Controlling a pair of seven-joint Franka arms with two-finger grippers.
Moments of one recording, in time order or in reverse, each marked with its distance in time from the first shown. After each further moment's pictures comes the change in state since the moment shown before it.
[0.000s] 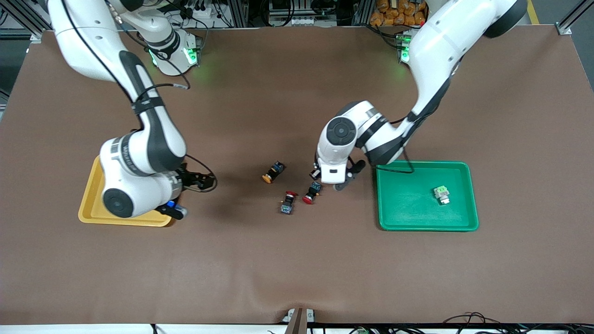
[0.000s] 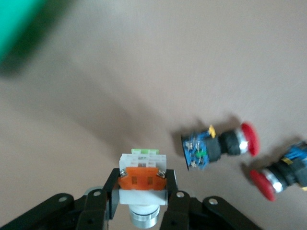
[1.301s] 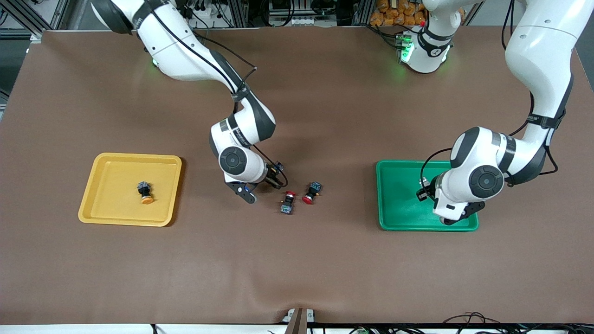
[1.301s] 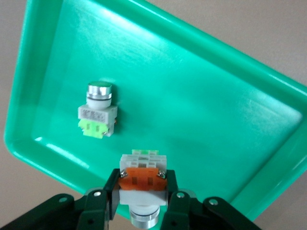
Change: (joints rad) left arm 0.474 -0.046 0.009 -0.061 0.000 -0.171 0.730; right arm 0.324 0.125 0.001 -0.154 0.004 0.610 0.462
